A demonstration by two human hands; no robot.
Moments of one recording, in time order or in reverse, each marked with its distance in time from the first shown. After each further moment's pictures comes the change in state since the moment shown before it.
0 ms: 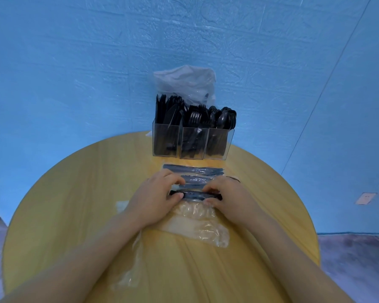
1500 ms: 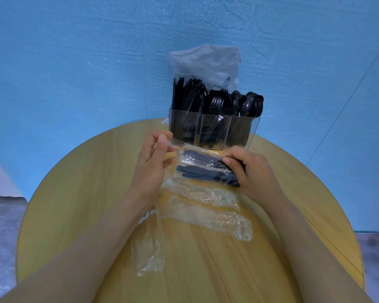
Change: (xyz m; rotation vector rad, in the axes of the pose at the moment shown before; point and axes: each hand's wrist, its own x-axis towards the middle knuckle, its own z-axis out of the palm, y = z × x) left_hand 0.011 -0.010 -0.017 -1.052 0.464 -0.234; right_hand 0.033 0.009 0.004 0.242 0.345 -0.173
